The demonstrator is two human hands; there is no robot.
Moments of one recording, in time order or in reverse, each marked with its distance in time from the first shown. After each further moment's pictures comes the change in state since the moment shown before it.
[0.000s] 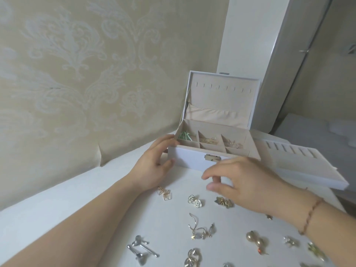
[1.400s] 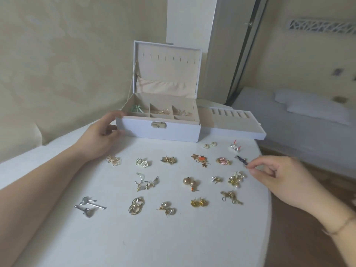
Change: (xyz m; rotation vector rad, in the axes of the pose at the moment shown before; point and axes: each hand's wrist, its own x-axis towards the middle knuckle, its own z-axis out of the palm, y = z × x) left_hand -0.004 0.012 -0.003 -0.107 -0.090 -0.187; right_hand -0.195 0.057 -0.026 0.143 0.152 0.624
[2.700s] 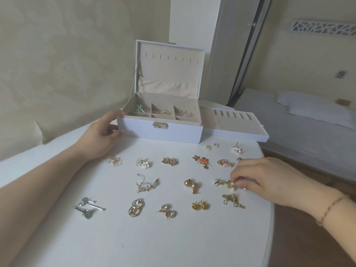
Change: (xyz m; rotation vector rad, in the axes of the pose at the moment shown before) left_hand 0.001 0.001 0.002 0.050 0.013 0.033; right_hand 0.027 -0.010 0.006 -0.380 -0.310 -0.362
